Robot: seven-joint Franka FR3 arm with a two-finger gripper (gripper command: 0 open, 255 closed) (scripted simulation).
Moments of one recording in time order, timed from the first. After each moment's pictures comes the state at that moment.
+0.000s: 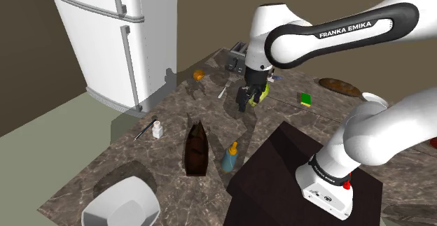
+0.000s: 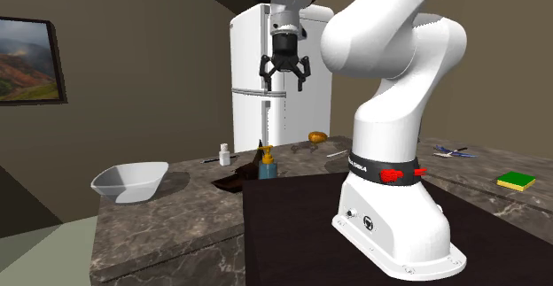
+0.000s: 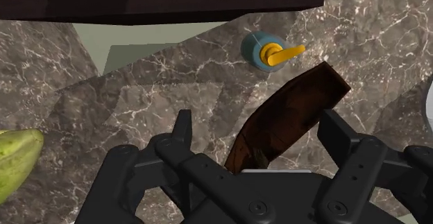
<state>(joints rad) 0.04 -0.48 0.22 -2.60 0.17 2.01 0.19</state>
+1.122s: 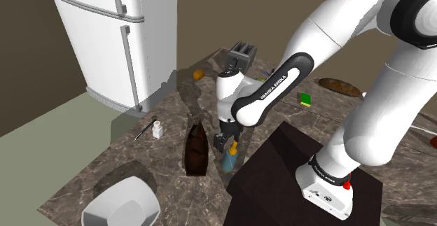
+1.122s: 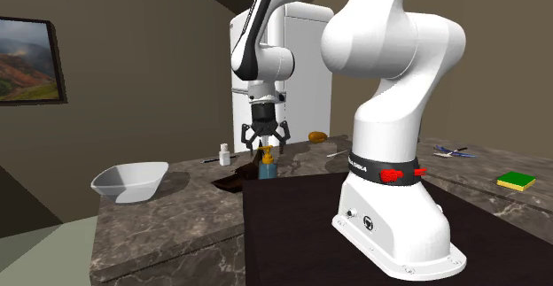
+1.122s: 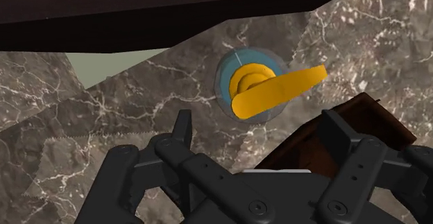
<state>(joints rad) 0.06 0.13 0.35 -2.60 0.03 2.49 0.48</state>
